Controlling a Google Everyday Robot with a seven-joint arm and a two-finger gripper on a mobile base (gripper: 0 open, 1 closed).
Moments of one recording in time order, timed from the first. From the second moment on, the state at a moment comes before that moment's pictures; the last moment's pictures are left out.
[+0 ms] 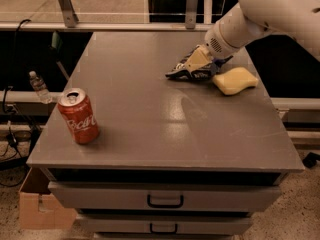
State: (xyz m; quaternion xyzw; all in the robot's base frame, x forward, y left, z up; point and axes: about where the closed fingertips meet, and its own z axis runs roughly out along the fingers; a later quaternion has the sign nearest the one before) arm 0.672 -0.122 0.899 -0.37 0.86 0.05 0.34
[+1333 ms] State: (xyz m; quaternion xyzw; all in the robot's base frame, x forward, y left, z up) arm 0.678 -0.207 0.931 -0.34 0.86 0.05 0.38
